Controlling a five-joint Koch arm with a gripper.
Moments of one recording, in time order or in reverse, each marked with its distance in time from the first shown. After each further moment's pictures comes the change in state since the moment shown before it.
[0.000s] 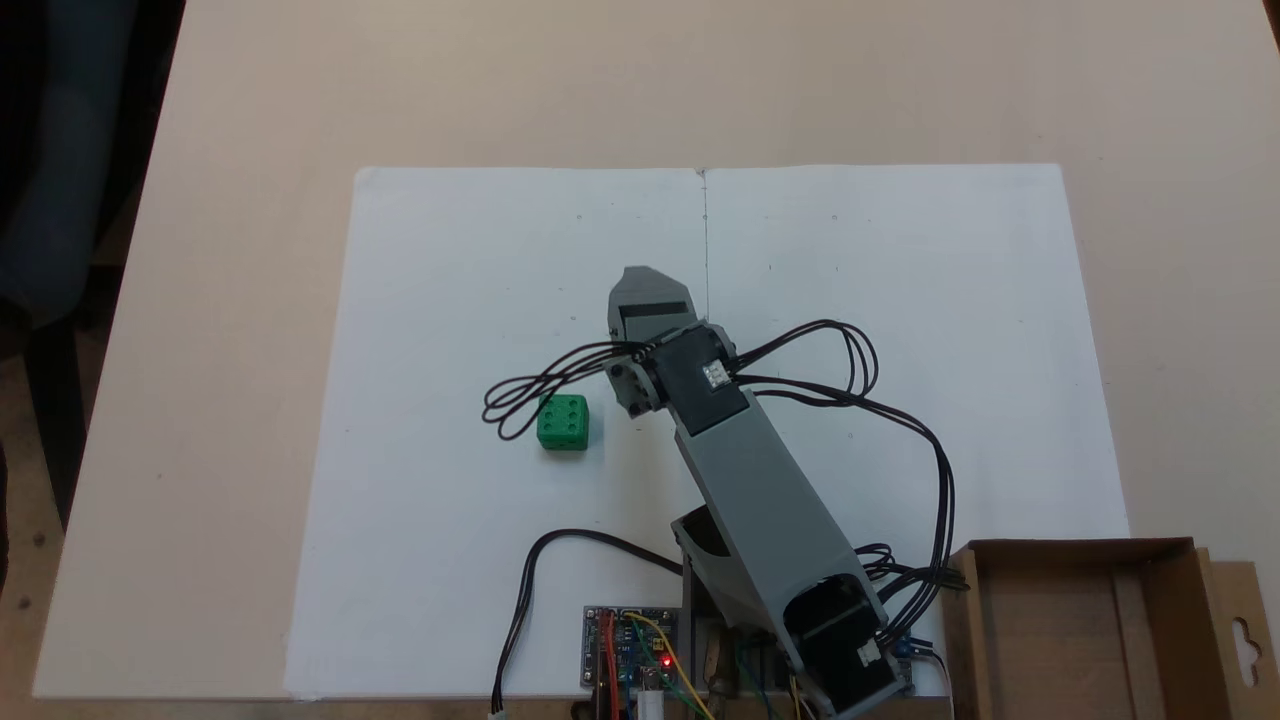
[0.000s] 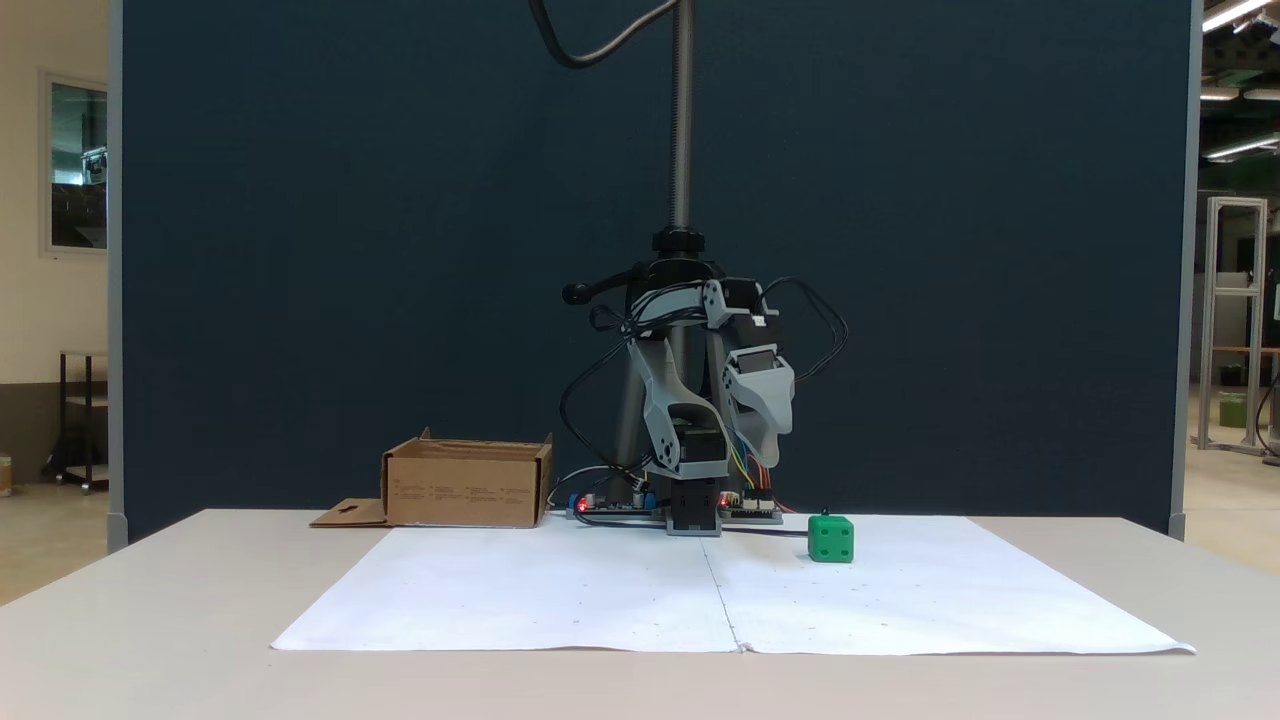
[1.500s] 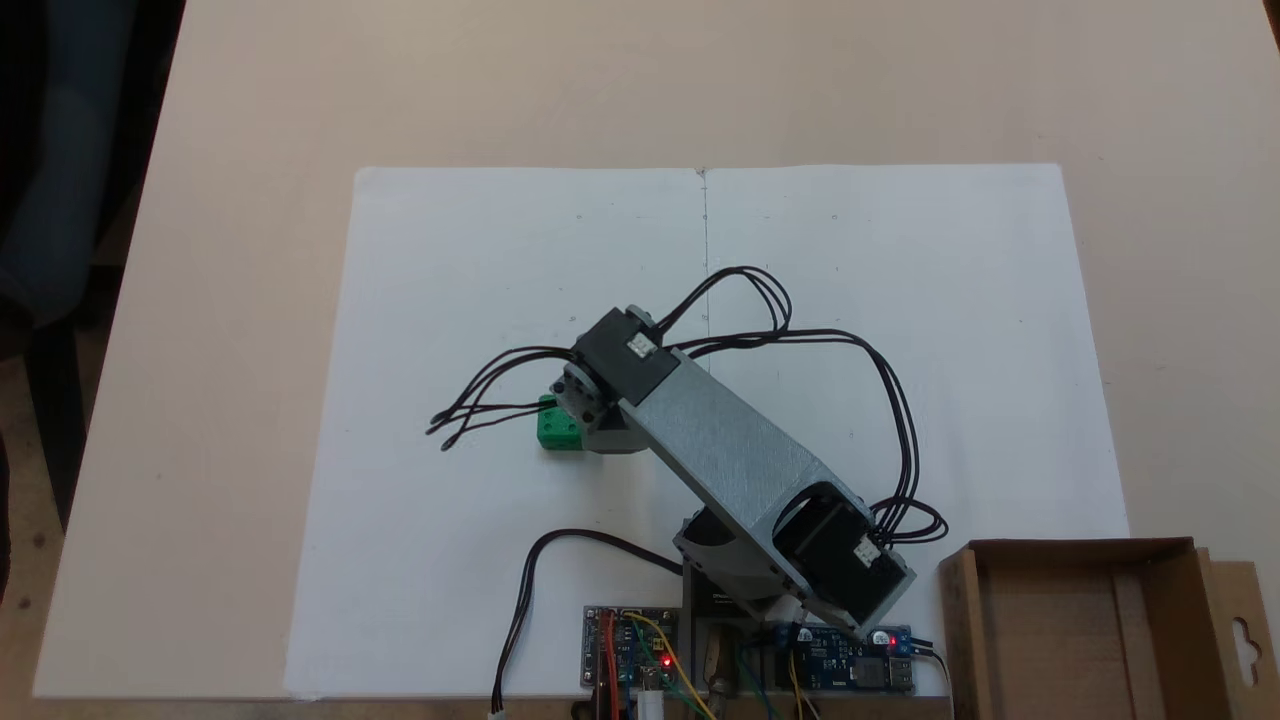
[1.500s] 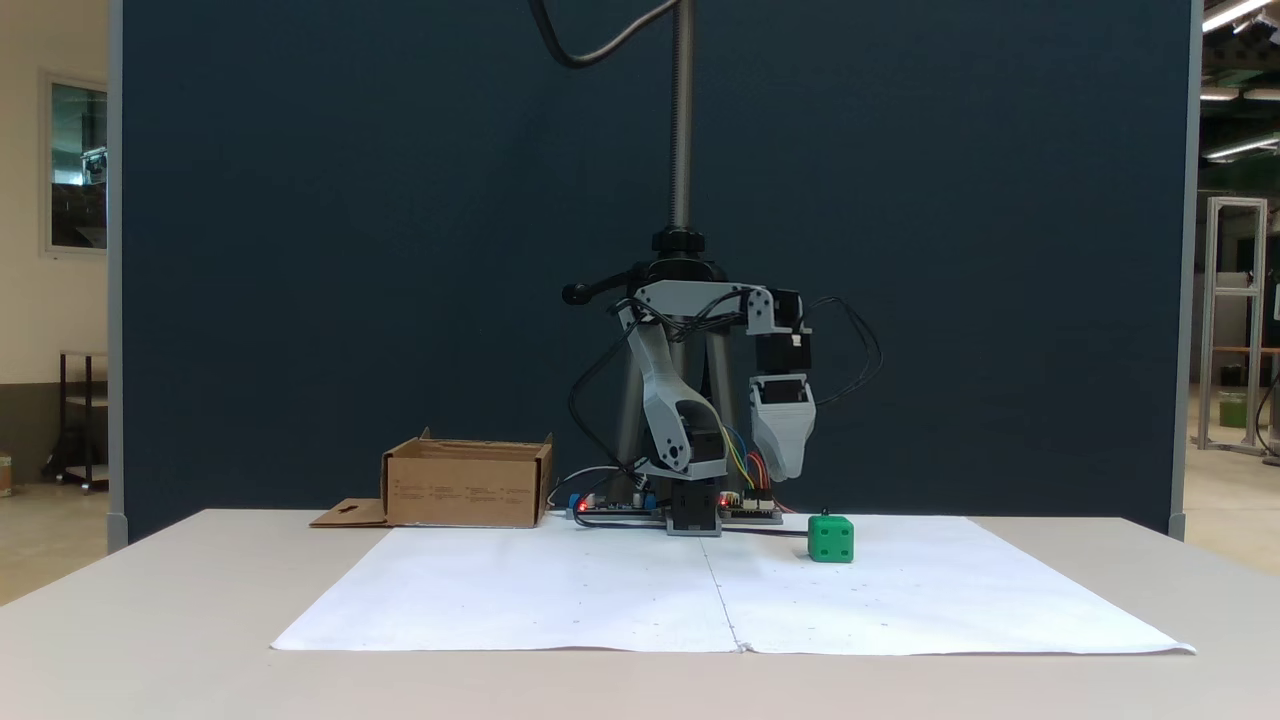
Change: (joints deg) arm -17.1 -14.2 -3.3 8.5 21.4
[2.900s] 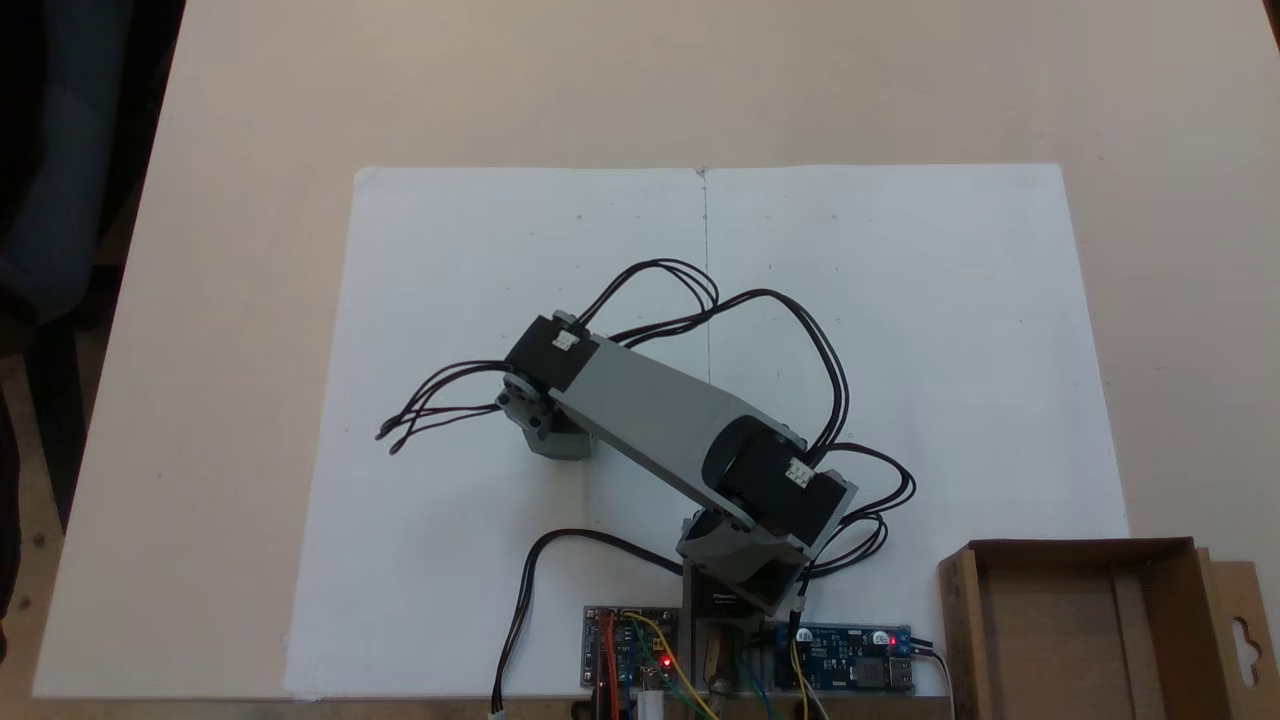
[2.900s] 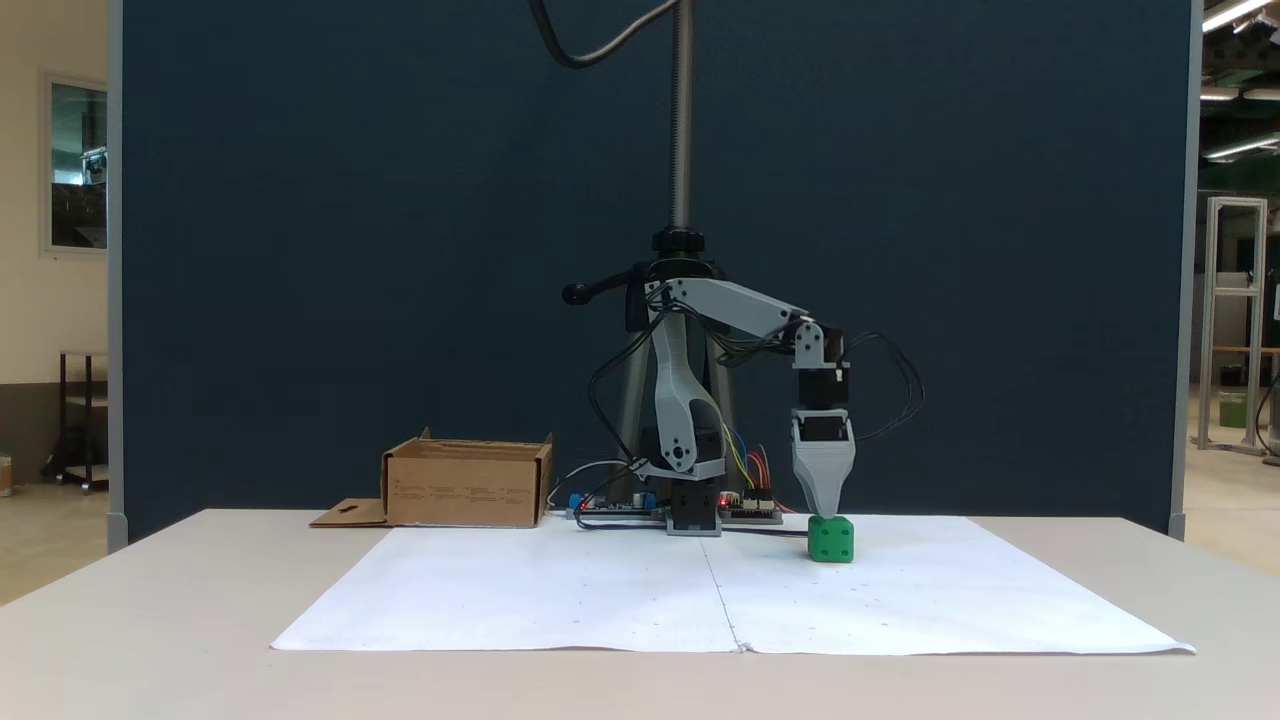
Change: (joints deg) arm -8.6 -15.5 -0.4 -12.1 14.4
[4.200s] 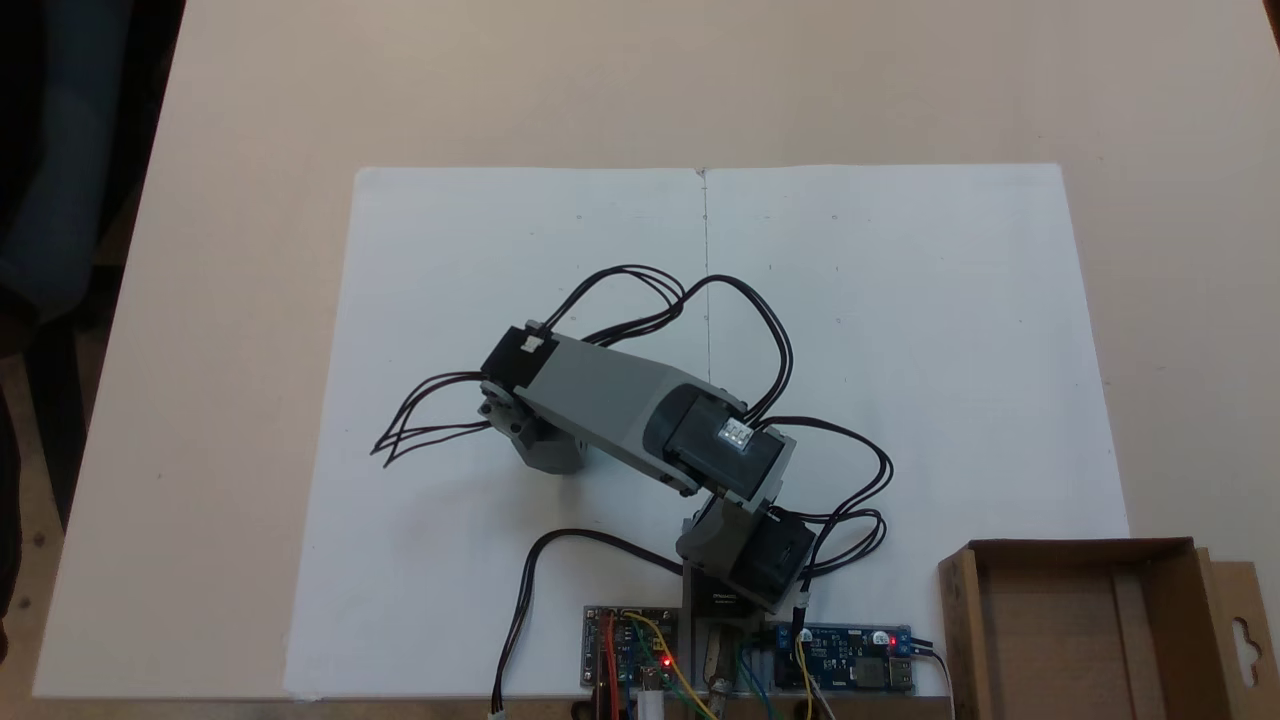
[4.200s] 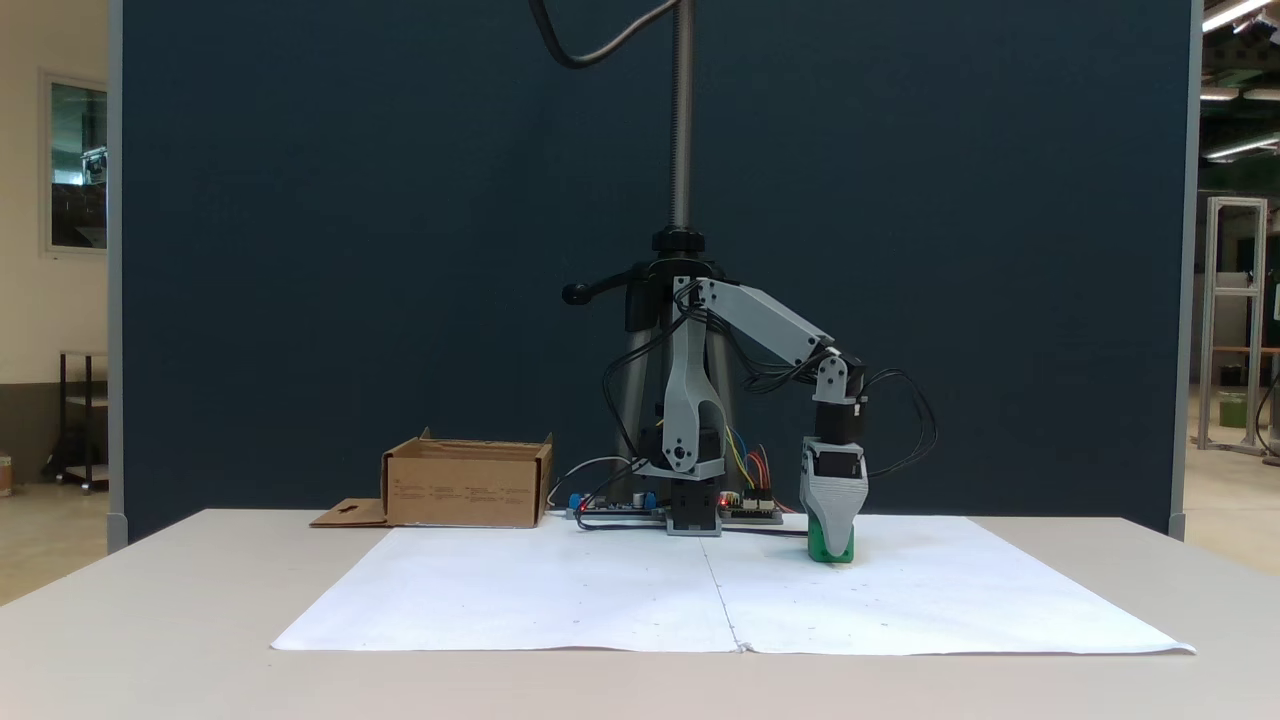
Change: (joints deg) arm -2.3 -11.4 0.6 -5.4 0.0
